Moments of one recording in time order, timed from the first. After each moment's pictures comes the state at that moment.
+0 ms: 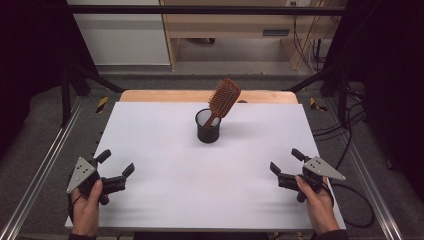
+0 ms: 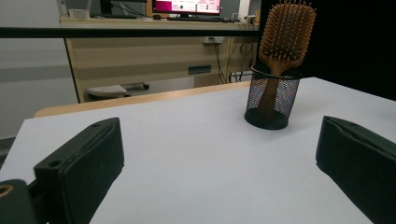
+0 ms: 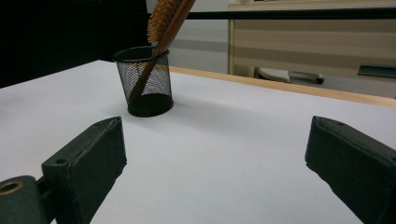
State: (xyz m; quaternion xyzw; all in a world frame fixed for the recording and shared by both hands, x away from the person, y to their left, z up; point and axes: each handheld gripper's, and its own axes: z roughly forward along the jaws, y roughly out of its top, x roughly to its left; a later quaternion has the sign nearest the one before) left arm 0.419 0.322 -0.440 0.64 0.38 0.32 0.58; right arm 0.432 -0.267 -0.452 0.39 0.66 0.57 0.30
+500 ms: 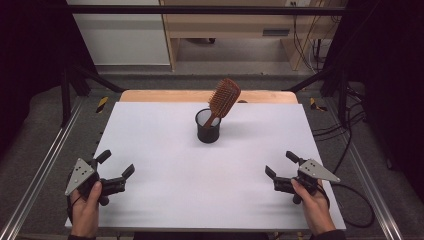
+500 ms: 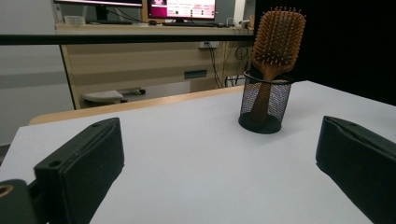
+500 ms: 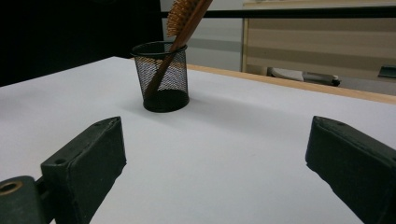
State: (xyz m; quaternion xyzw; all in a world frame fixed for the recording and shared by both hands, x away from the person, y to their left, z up) left arm 0.413 0.320 -0.436 0.64 0.36 0.32 0.59; right arm 0.430 -0.257 -0.460 0.38 0.67 0.58 0.28
